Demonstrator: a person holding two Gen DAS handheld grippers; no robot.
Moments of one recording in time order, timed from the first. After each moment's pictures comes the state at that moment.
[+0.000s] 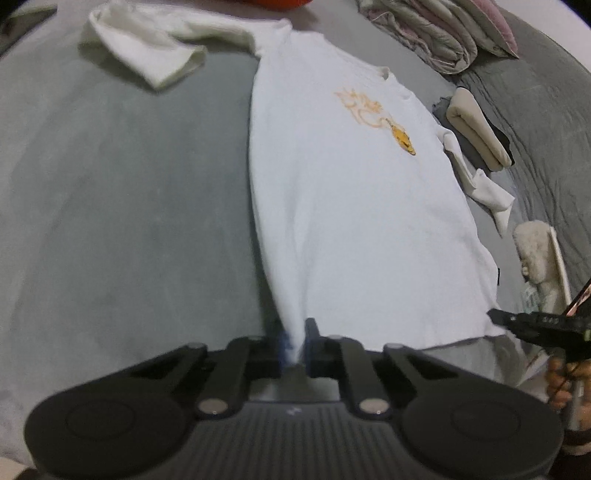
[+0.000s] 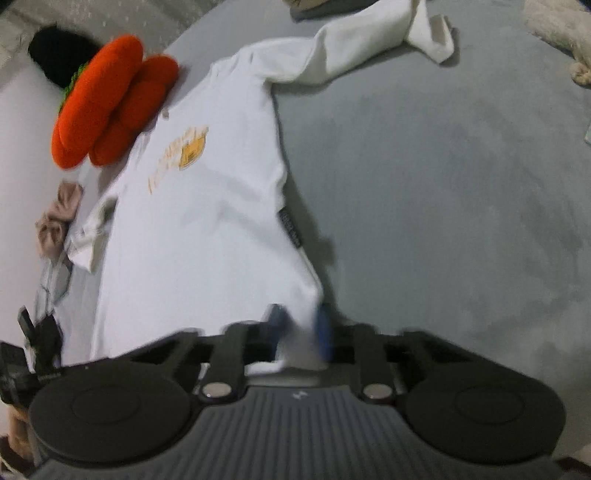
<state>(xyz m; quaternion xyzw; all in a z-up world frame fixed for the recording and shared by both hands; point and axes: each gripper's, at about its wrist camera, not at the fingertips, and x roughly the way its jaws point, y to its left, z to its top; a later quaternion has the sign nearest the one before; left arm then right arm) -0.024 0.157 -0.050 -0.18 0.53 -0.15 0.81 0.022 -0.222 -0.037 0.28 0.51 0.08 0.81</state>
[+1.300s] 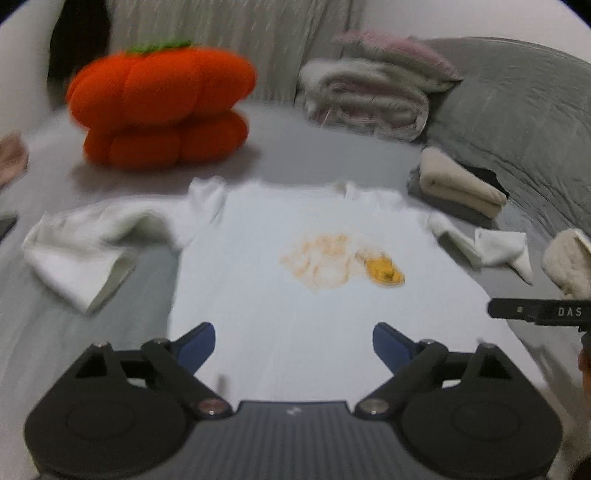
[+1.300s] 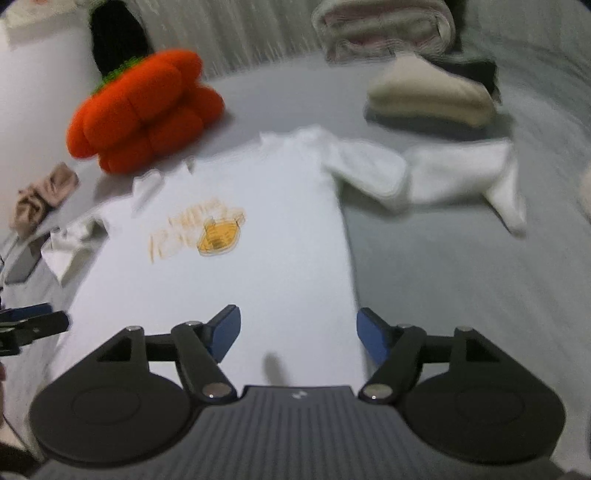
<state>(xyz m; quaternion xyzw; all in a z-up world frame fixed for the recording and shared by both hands) 0.035 0.065 -0.031 -0.02 0.31 -0.13 0.94 0.084 -0.154 -0.025 0.11 0.35 0.06 0.93</state>
